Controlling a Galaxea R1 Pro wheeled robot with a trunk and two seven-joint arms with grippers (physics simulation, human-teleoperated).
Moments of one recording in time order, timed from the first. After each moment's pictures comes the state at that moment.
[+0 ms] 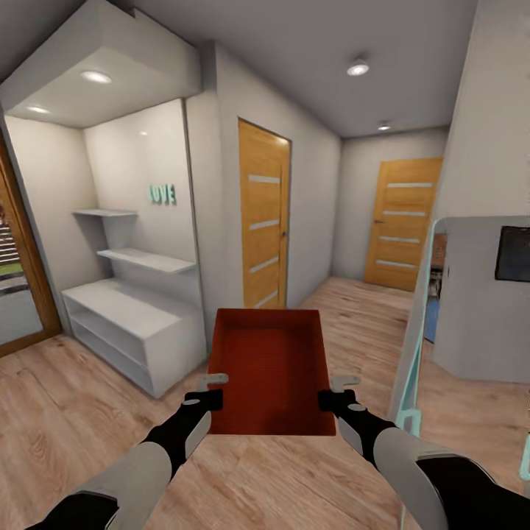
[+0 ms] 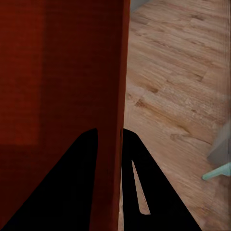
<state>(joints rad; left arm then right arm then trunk) -0.76 -0.13 -0.11 -0.32 0.15 0.12 0.24 -0.88 0.06 0.04 -0.01 0.01 -0.14 -0.05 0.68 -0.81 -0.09</state>
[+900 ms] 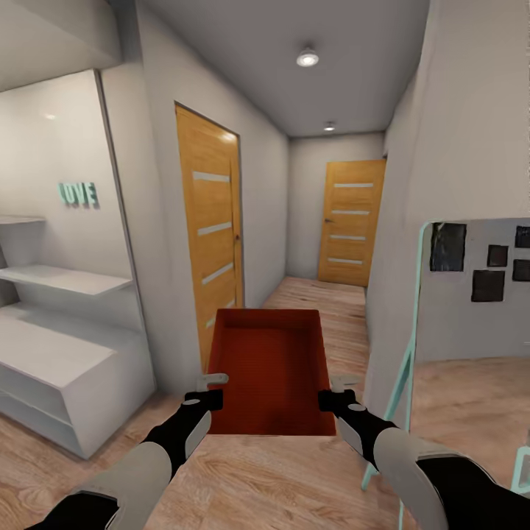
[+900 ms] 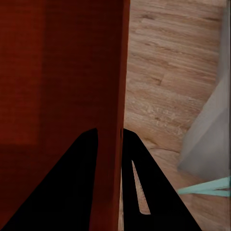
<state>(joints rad) -0.76 -0.13 -0.11 -0.32 0.15 0.12 0.24 -0.88 0.06 0.04 -0.01 0.01 -0.14 -0.05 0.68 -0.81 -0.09</state>
